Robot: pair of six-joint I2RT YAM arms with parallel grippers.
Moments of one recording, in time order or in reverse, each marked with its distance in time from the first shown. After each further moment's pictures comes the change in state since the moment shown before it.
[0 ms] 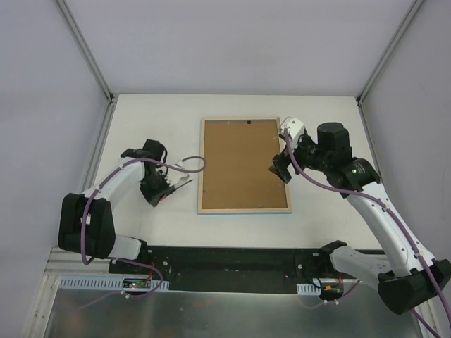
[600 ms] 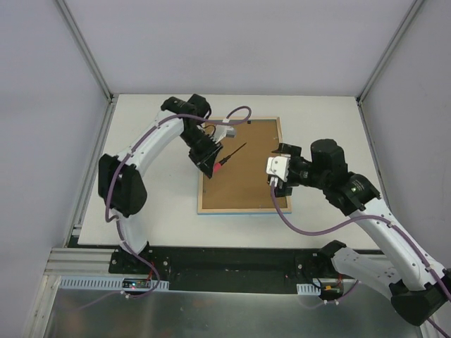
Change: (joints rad) left arm -0.293 0.388 0.879 -0.392 0.493 -0.282; right arm 0.140 -0.128 -0.114 0.032 -0.088 -0.498
